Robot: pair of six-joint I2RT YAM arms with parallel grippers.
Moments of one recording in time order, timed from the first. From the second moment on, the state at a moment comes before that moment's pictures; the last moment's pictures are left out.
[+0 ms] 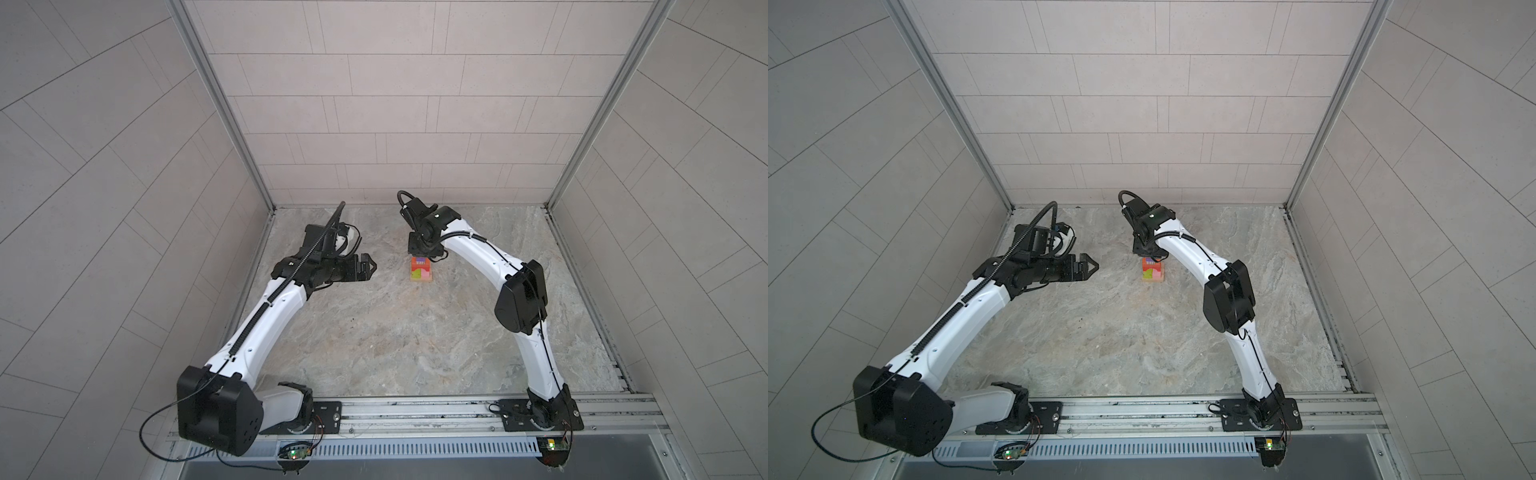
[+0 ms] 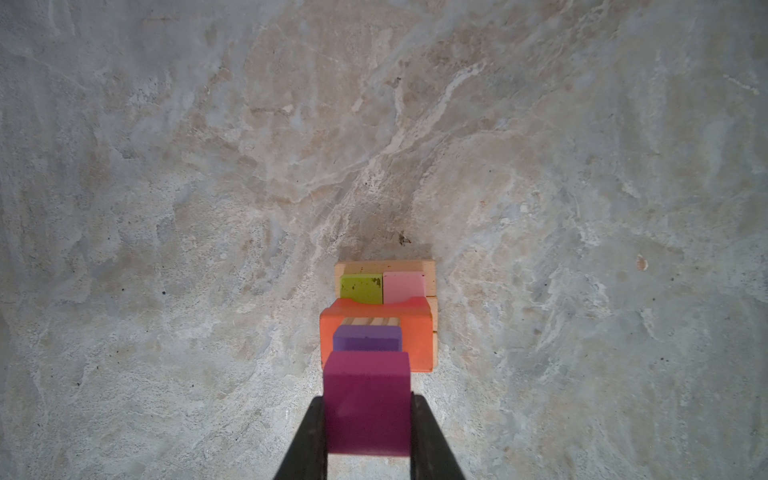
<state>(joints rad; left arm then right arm) -0.25 1.26 1.10 -0.67 0.37 -0.30 0.59 2.20 2.15 -1.15 0.19 0.71</state>
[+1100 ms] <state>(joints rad) -0.25 1.26 1.10 -0.67 0.37 -0.30 0.59 2.22 2.15 -1.15 0.18 0.71</state>
